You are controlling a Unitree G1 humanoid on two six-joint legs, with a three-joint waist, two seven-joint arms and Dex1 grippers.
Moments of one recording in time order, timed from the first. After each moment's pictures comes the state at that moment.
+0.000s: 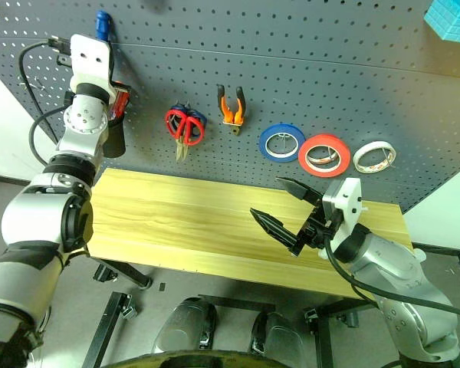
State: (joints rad) left arm -1.20 0.46 0.08 1.24 0.18 -0.50 0.09; right arm 0.12 -0.59 -0.18 -0.69 0.77 0.45 0.64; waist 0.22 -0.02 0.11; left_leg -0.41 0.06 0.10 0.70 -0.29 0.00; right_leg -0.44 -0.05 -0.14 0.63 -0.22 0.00
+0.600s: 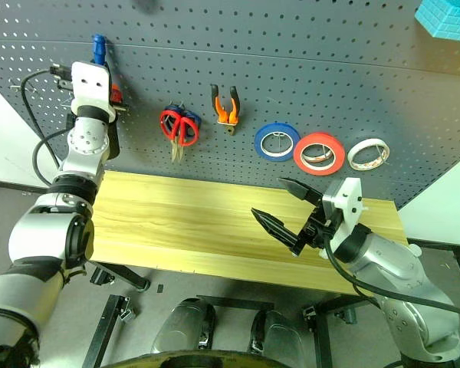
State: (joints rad) left arm -1.03 0.45 0.09 1.12 0.18 -0.52 0.16; right arm 0.13 -0.60 -0.18 -0.69 0.77 0.46 0.63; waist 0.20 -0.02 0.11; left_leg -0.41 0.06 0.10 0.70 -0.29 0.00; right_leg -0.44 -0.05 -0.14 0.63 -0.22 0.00
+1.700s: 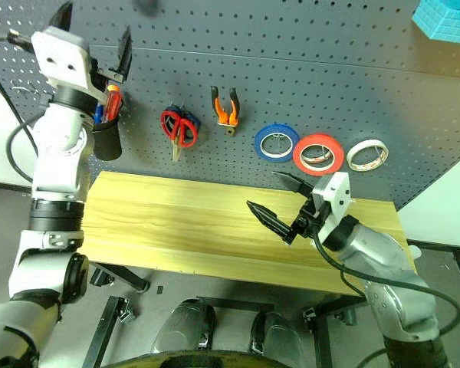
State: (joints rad) left arm -0.77 0.51 0.08 0.07 -0.15 -0.06 -0.28; right arm -0.01 -0.52 -0.08 -0.51 0.64 0.36 0.69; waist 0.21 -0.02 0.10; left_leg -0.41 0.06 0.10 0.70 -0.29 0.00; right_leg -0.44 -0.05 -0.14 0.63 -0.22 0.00
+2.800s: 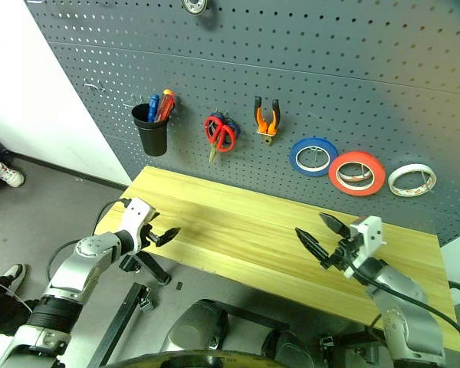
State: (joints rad) left arm -0.11 0.44 -0.02 0.12 -0.19 0.32 -0.51; right arm 0.27 -0.40 -0.31 -0.13 0.55 0.11 0.78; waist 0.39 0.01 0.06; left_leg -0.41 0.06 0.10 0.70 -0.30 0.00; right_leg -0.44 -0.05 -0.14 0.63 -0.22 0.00
